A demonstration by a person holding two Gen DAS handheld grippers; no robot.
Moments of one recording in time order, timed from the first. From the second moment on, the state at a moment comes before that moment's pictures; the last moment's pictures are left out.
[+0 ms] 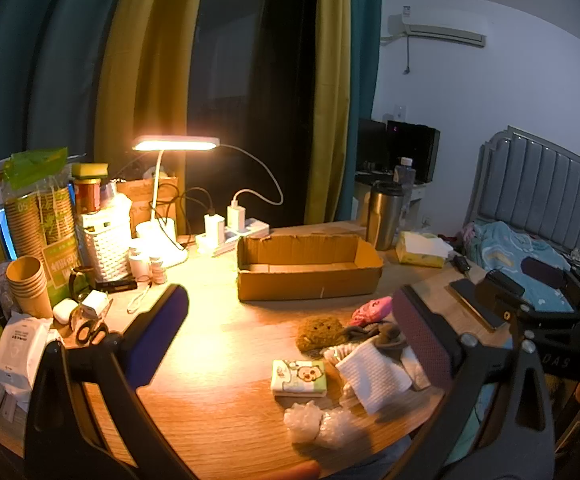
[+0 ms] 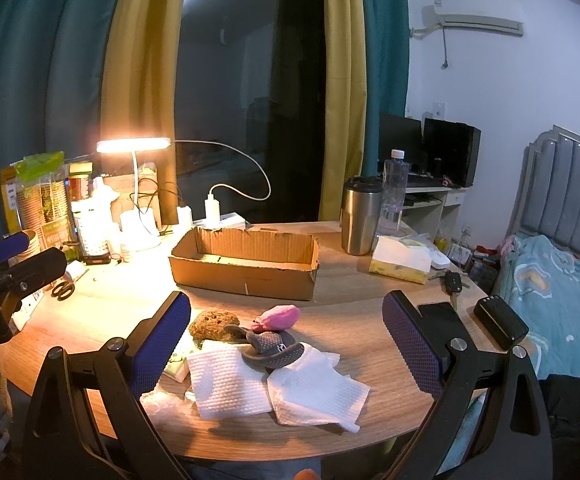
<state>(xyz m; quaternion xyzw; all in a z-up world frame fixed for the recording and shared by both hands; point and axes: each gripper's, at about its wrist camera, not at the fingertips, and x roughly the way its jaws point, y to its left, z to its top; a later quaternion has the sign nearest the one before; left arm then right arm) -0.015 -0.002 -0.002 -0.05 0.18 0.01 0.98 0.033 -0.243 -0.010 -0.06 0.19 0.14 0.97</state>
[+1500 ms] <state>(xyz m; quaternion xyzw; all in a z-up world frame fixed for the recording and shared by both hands) 0.090 -0.014 -0.135 -0.04 0.39 -0.01 0.92 0.124 -0.297 -0.121 -0.02 0.33 0.09 0.94</state>
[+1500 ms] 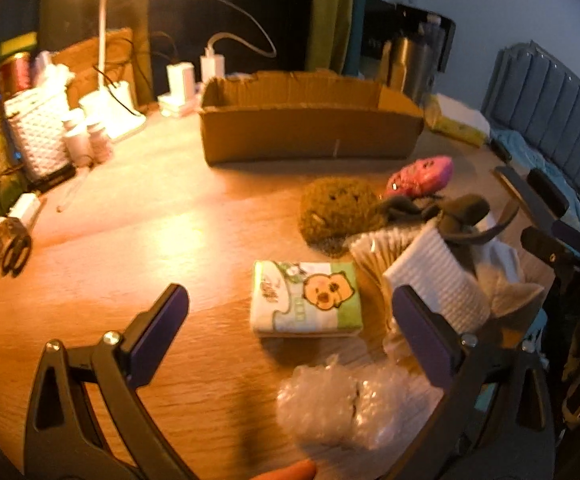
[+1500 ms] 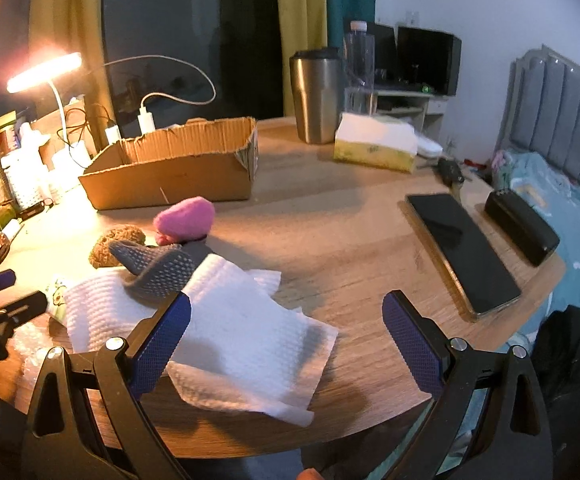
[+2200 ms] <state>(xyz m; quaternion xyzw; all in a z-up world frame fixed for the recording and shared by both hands) 0.119 -0.020 -0.170 -0.02 0.46 -0.02 0.89 0.139 -0.279 -0.157 -0.03 0.40 0.16 0.90</state>
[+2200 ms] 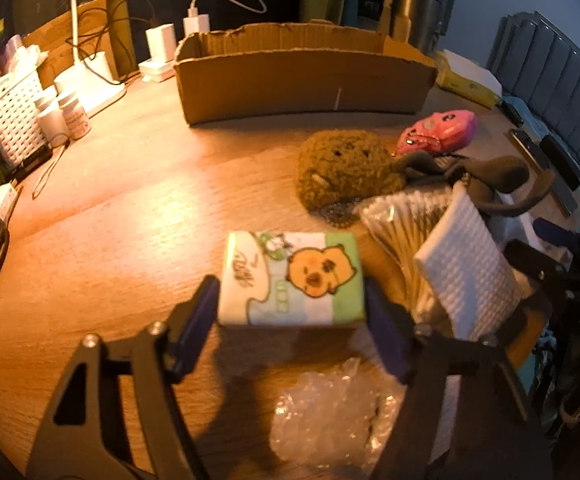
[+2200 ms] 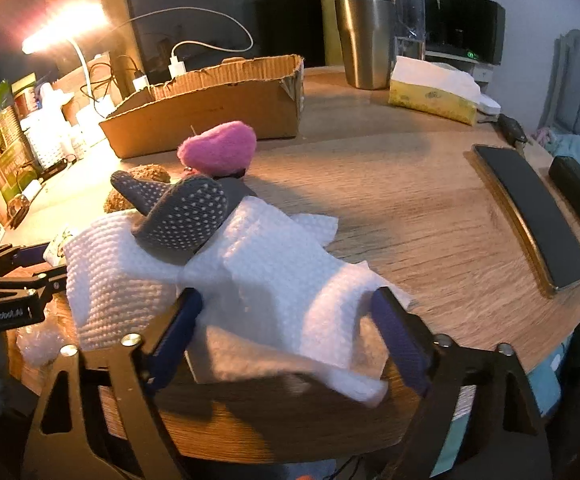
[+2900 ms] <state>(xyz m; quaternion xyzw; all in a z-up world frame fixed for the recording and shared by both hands) 0.114 -0.009 -0.131 -0.05 0.42 -0.04 0.91 0.143 -0.290 -0.107 -0.03 0.35 0.15 0.92</state>
